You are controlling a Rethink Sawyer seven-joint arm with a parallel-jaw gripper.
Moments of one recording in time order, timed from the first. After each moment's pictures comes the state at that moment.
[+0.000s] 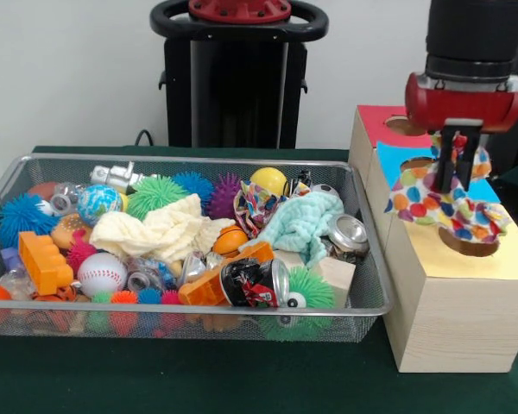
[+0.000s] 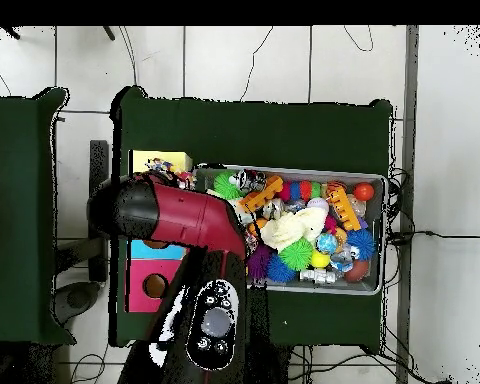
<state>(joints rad) 0.15 -0.62 -0.20 1.53 0.34 0.49 1.63</state>
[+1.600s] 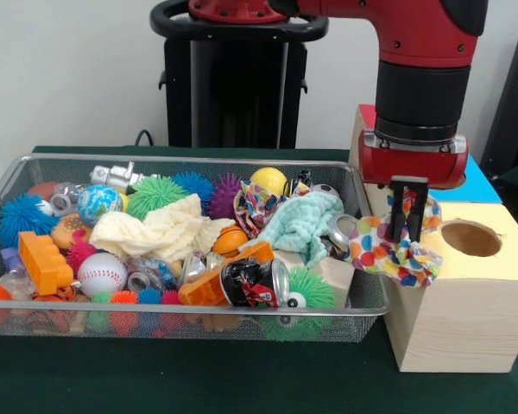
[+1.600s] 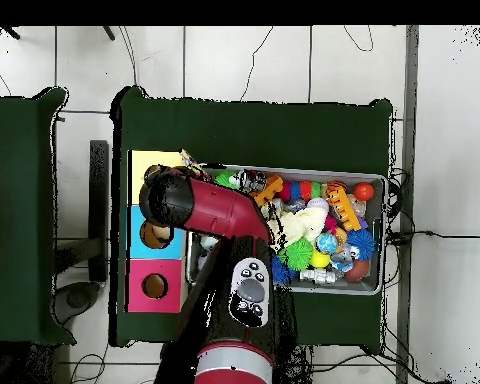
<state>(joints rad) 0.06 -0.52 -0.15 1.52 0.34 0.41 1.65</state>
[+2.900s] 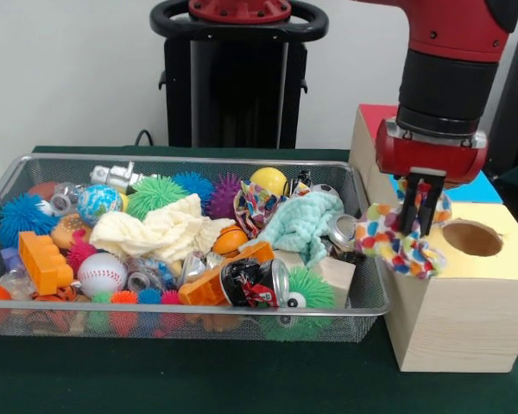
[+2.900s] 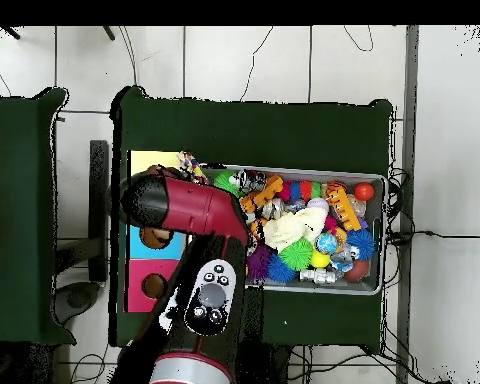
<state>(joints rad) 0.18 -0.48 -0.28 1.45 0.34 0.48 1.67</state>
